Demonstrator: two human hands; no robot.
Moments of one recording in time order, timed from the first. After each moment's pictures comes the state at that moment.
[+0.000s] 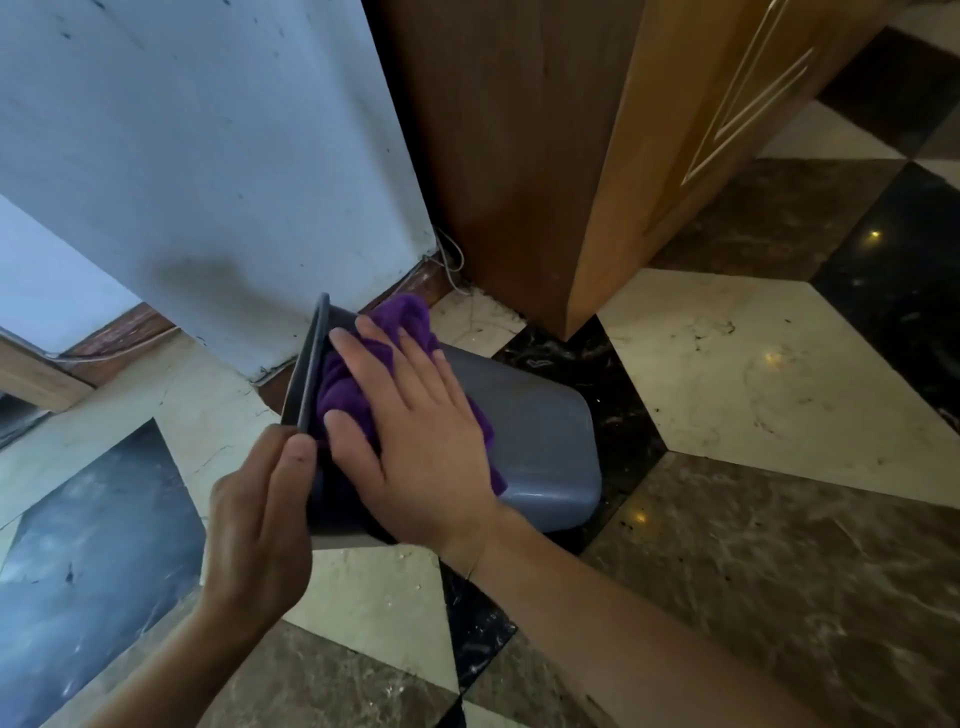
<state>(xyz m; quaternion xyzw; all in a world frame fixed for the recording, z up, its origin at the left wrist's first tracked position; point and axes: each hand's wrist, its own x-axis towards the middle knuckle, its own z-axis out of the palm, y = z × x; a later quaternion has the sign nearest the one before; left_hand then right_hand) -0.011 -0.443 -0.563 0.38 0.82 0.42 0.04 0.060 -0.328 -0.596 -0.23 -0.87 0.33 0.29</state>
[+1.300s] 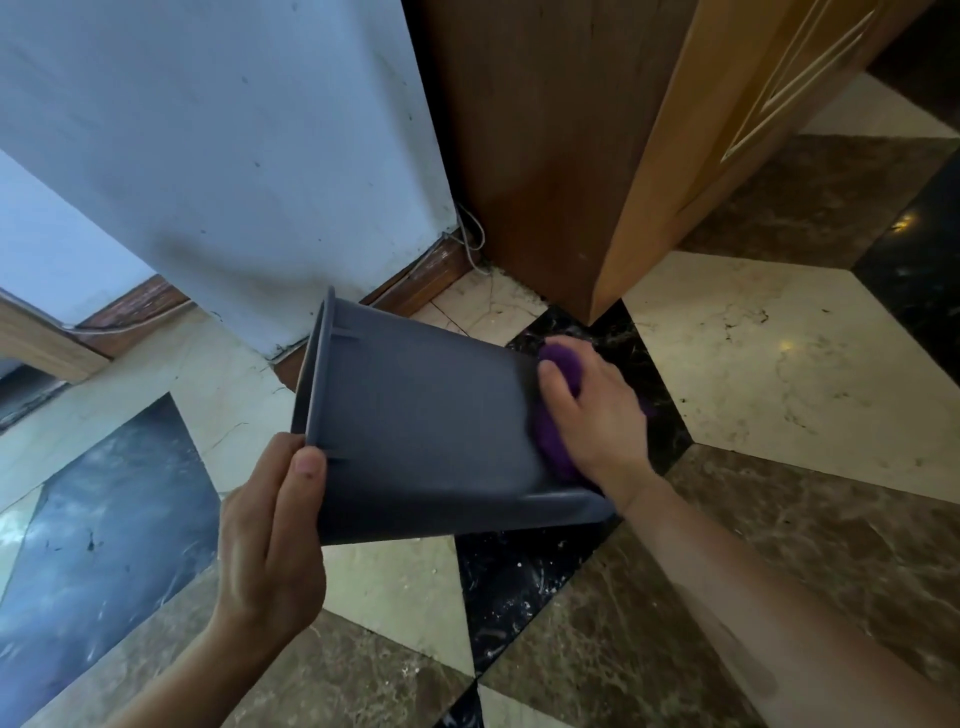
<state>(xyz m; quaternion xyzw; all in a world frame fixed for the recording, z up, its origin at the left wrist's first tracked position) -0.005 -0.455 -0.568 0.35 0.83 0.44 0.04 0.109 -0.241 -0.664 -0.44 -0.79 0.38 0.19</state>
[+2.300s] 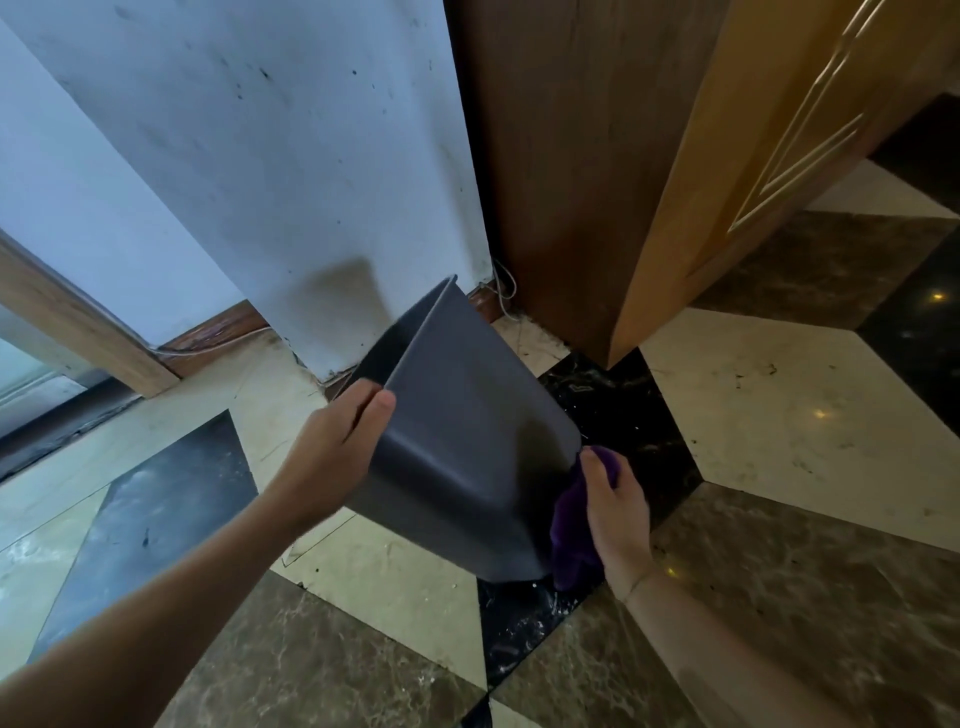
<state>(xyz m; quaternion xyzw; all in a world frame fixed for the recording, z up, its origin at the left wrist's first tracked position) -0.035 -0.439 -0.532 0.38 0.87 0.29 0.13 0.145 -0.300 -0.695 -0.51 -0.50 0.65 0.25</state>
